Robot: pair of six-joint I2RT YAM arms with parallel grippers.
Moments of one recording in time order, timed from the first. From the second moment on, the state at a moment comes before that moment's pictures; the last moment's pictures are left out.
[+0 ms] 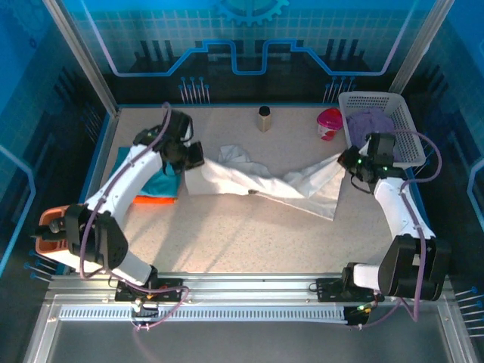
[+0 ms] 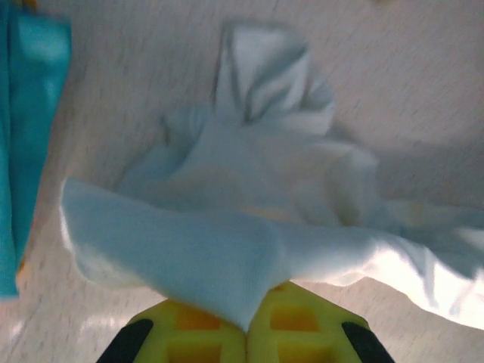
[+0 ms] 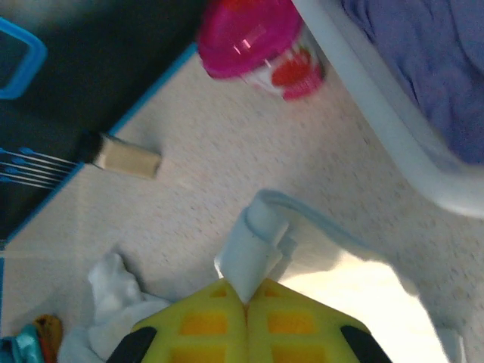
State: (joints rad) left arm -0.23 1.64 1.61 -0.97 0.15 -0.55; right arm -0.13 1.30 1.04 -0.41 -0.25 0.63
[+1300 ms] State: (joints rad) left arm -0.18 1.38 1.13 -0.96 0.14 -0.51; right arm -0.08 1.23 0.69 -0.70 -0.40 0.67
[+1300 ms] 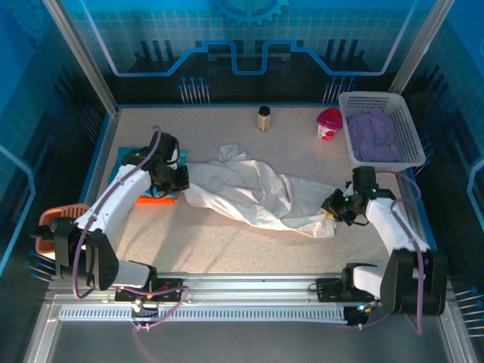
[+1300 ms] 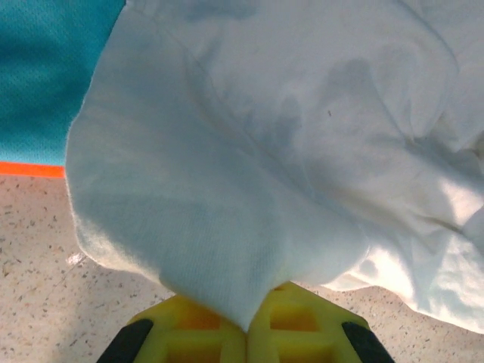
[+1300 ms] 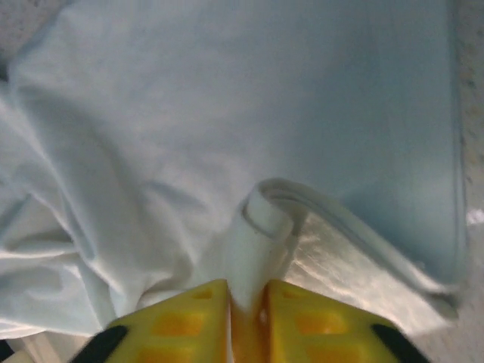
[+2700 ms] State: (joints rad) left arm -0.18 1.43 1.10 -0.89 0.22 -0.53; right arm 0.09 0.96 0.38 -0.68 -0.18 0.81
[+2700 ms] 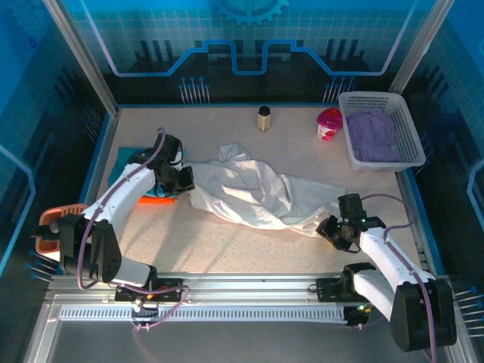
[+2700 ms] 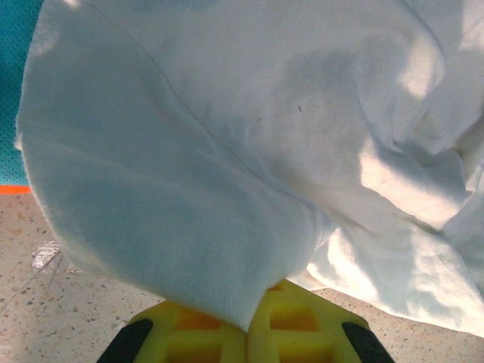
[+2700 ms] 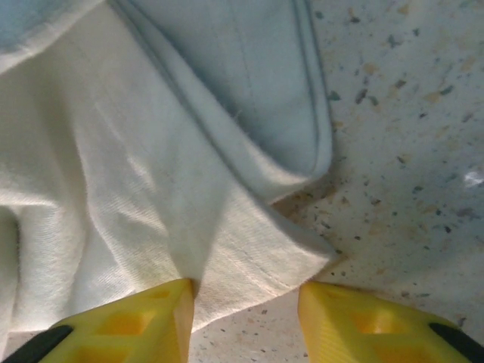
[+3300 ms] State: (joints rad) left arm -0.18 1.43 1.10 -0.89 0.22 -0.53; right arm 0.10 0.97 0.41 -0.66 -0.11 0.80
